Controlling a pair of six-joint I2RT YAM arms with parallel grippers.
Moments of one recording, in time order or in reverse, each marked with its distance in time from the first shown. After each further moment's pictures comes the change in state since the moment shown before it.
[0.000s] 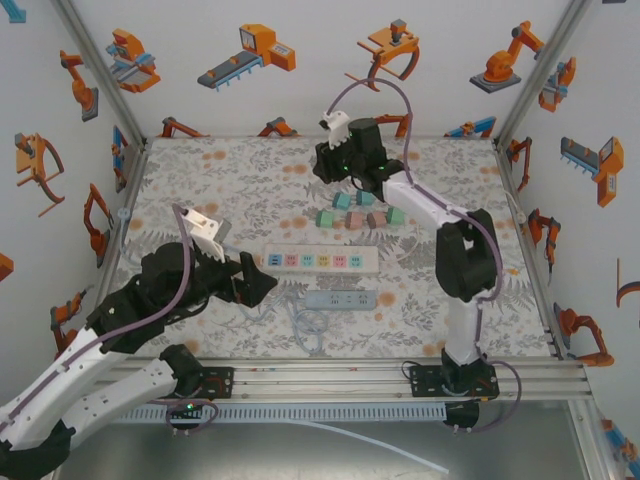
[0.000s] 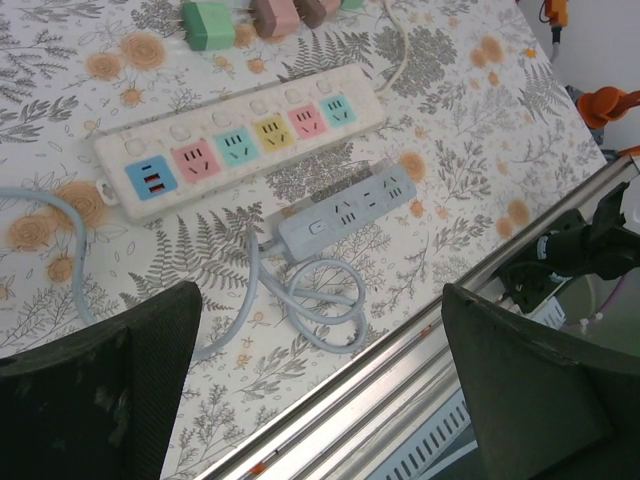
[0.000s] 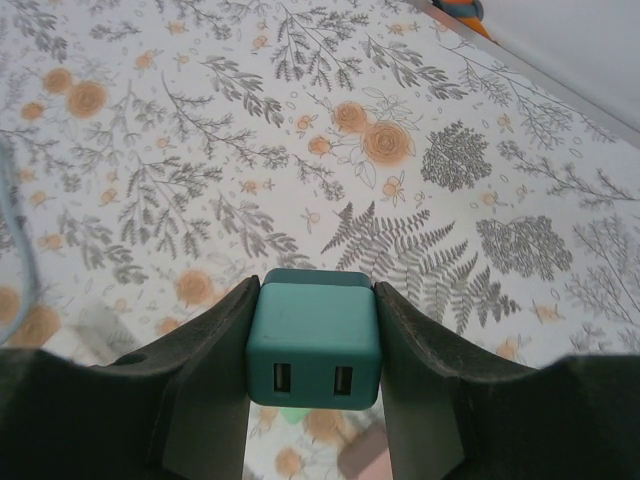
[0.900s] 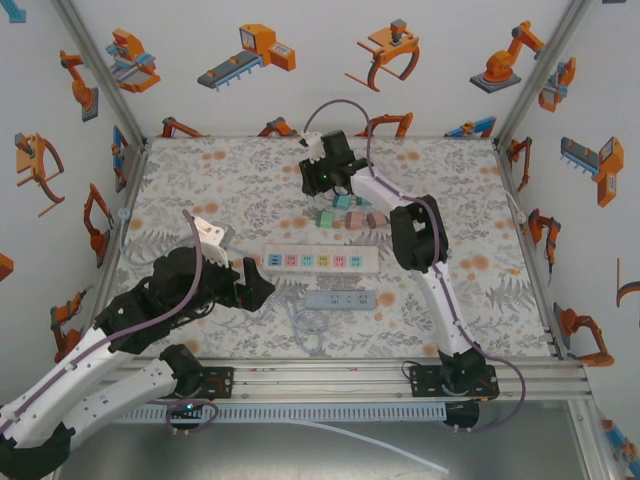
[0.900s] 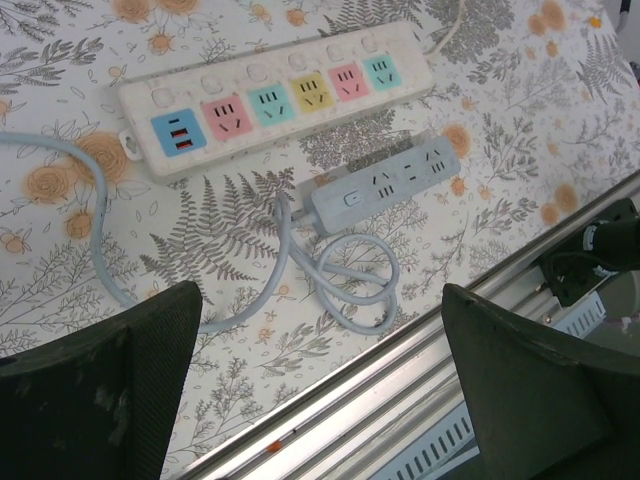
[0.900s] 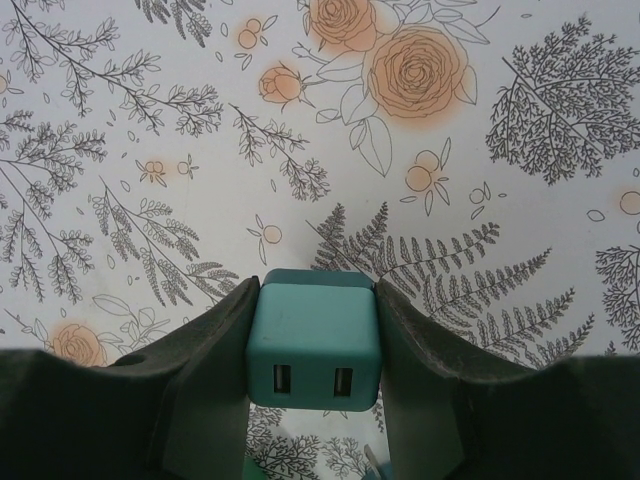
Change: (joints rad) left arm 0.001 -0.002 -0.064 -0.031 -0.041 -0.021; right arm 0.011 0.489 0.465 -0.237 -0.011 -0.002
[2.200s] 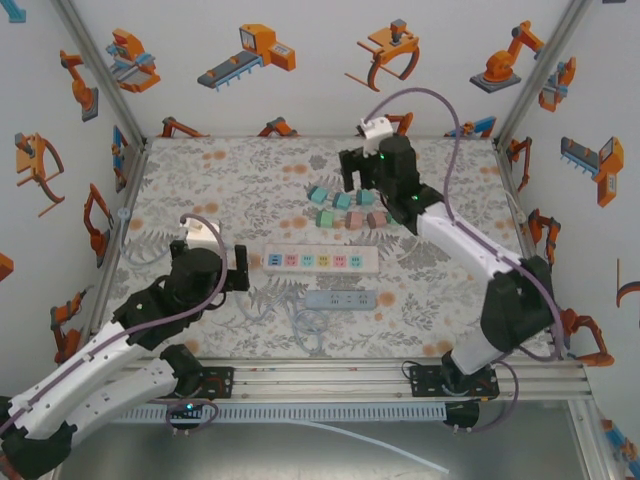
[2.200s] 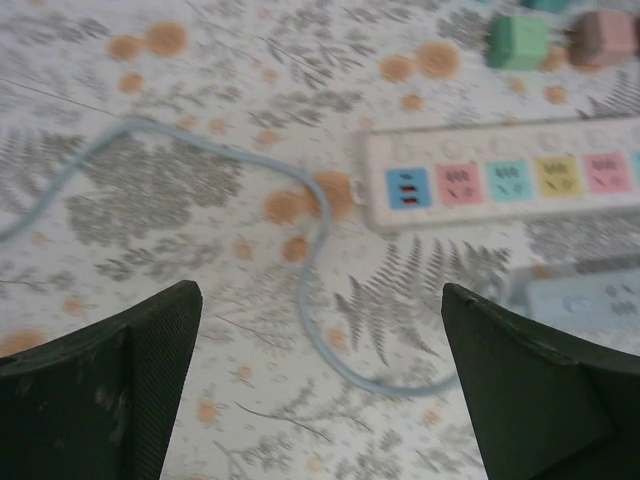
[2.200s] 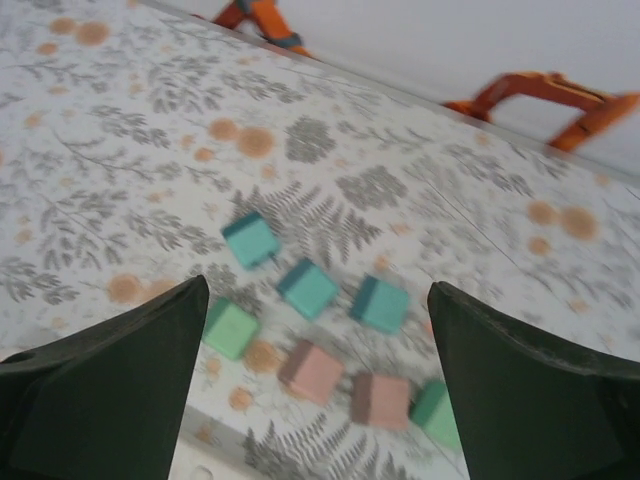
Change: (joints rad) left arm 0.009 0.045 -0.093 0.079 -0.541 0.119; right arm -0.003 -0.974 -0.911 0.352 0.414 0.041
